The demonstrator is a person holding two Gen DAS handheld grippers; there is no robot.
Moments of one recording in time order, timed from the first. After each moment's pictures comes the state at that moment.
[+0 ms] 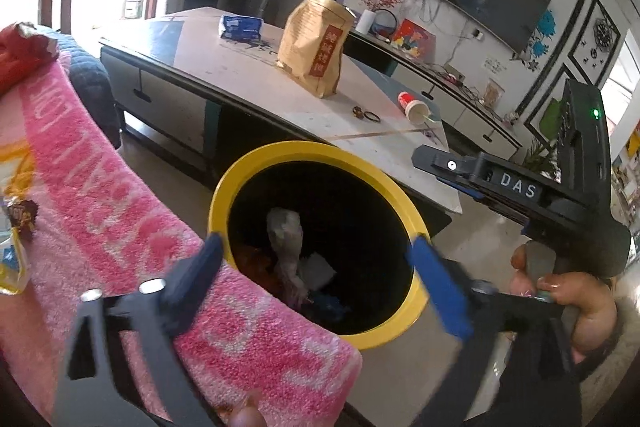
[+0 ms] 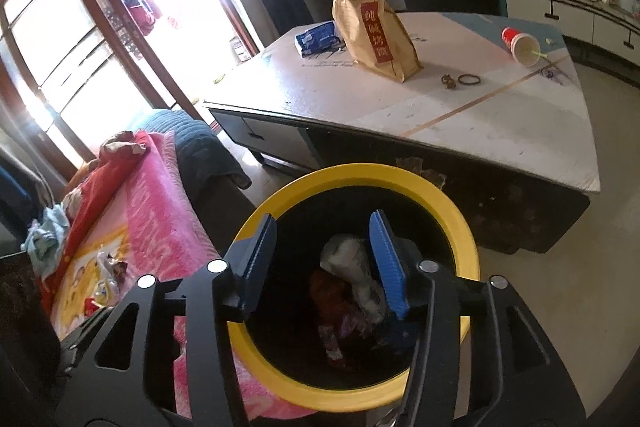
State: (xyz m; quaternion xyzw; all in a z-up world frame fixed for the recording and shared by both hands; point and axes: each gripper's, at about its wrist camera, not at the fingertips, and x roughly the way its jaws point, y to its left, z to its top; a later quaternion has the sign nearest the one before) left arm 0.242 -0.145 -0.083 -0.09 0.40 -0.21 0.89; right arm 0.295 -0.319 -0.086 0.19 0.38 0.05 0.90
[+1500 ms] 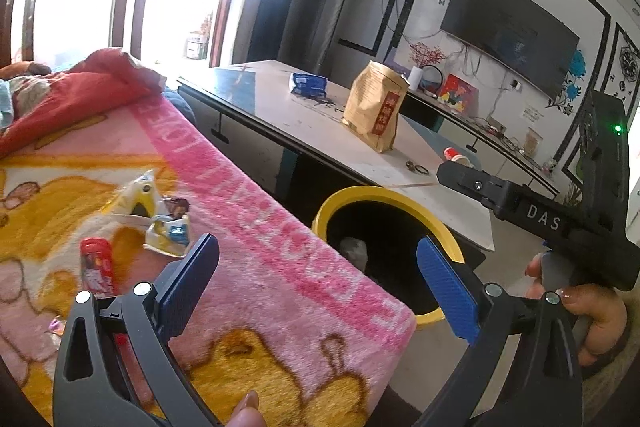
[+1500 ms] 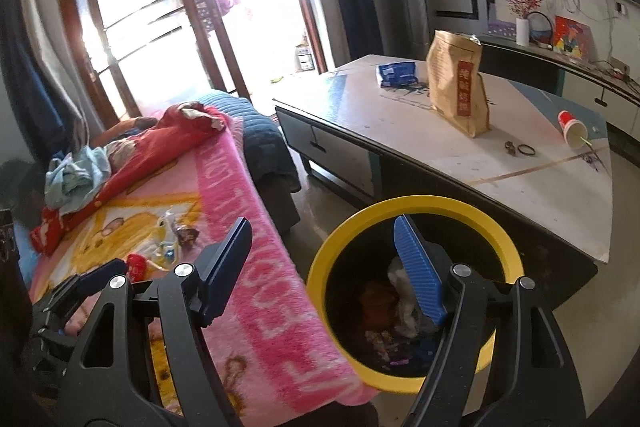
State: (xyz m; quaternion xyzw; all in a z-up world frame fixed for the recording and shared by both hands) left arm 0.155 -0.058 -0.027 -0.10 0.32 -0.10 0.94; right arm 0.248 -0.225 -0.027 0.09 0.32 0.15 0.93
